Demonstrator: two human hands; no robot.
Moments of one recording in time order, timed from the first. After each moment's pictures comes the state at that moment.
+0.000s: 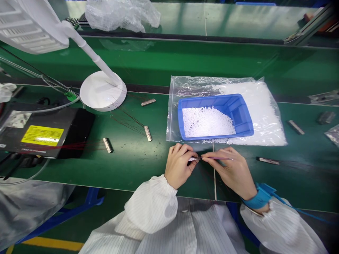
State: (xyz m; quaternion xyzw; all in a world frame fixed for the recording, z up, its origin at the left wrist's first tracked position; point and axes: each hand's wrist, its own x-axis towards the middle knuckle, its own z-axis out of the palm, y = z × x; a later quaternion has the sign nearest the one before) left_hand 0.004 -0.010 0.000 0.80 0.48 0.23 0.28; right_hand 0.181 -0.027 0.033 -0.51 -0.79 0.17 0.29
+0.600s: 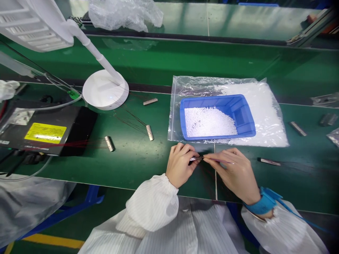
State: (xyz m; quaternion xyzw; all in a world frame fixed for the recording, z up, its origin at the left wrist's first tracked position) left_hand 0.004 -0.010 -0.001 0.80 0.47 0.24 0.29; right_hand 0.179 -0.030 0.039 -0.51 -0.81 0.14 0.27
